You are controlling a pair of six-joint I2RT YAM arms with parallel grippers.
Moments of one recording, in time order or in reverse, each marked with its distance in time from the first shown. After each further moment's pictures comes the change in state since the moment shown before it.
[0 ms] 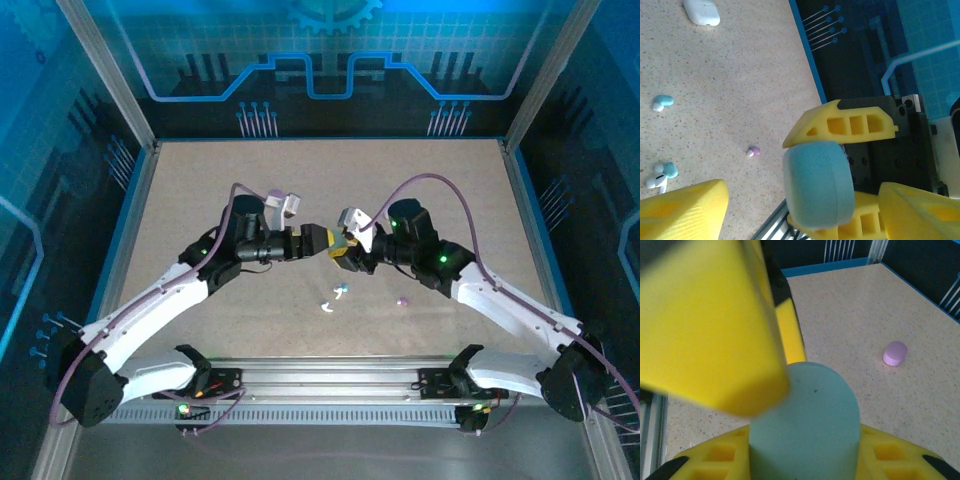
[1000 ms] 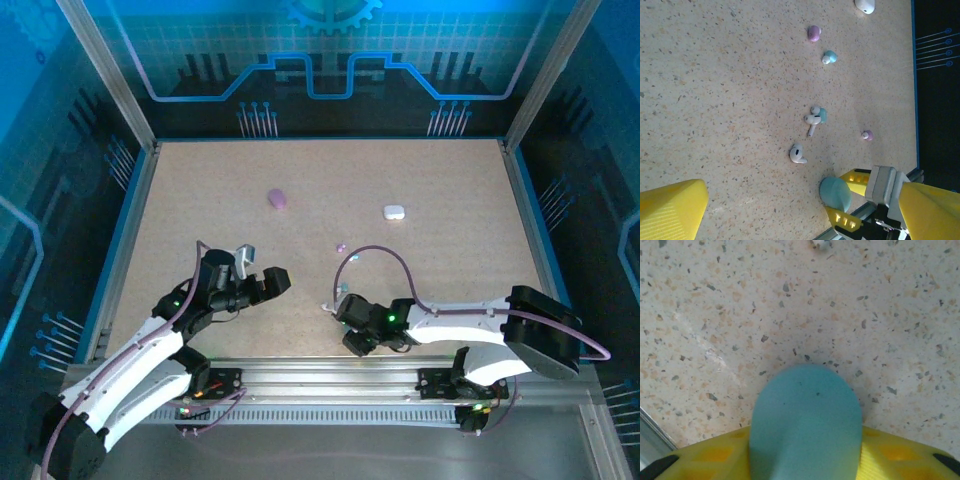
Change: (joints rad) left arm 0.116 -0.415 -0.462 -0.190 -0.214 -0.016; right arm 0.497 0.200 -0.315 -0.217 0.586 0.610
